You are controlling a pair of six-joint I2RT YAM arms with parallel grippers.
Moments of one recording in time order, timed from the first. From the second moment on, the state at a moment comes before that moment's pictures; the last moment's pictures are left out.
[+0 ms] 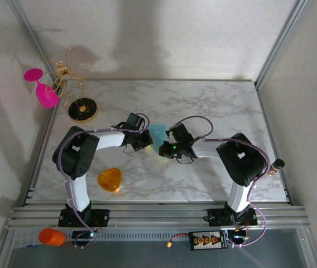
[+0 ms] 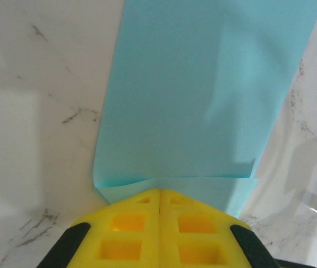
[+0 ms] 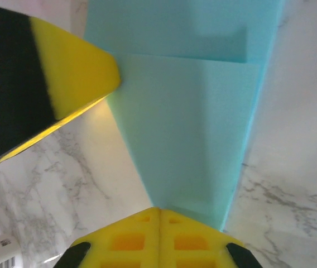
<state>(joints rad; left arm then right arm) -0.48 1.91 1.05 -0.15 0.32 -0.91 0.67 1.81 0.88 0.00 -0.41 0.70</state>
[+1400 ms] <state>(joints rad) -0.45 1.92 1.08 -0.16 0.39 -0.93 0.66 1.54 0.77 -0.03 -0.35 0.60</state>
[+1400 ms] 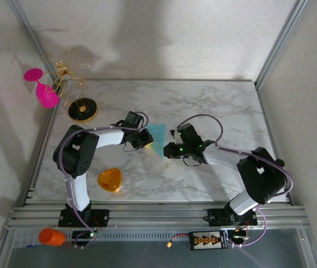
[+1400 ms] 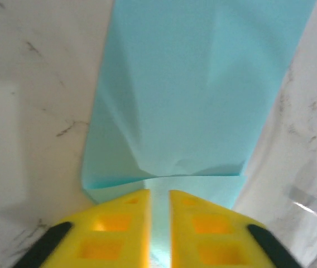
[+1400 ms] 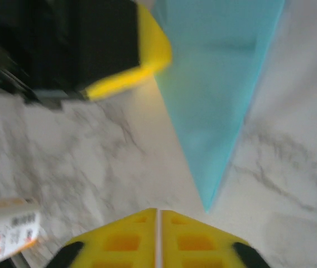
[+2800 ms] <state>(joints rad) -0.35 1.76 0.83 0.10 0.48 -1.07 0.60 1.87 1.01 -0.01 -0.29 0.56</state>
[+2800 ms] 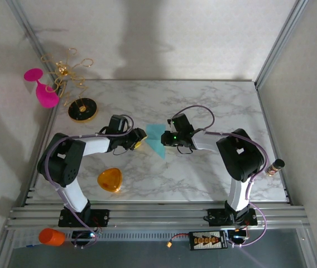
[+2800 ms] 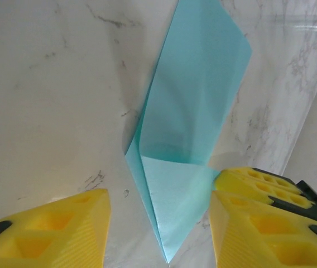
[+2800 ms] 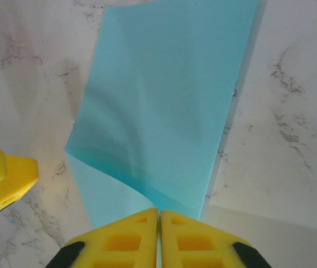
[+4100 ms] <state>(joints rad) -0.39 1.93 1.00 0.01 0.51 -0.92 0.59 1.90 1.02 -0.03 -0.28 0.56</state>
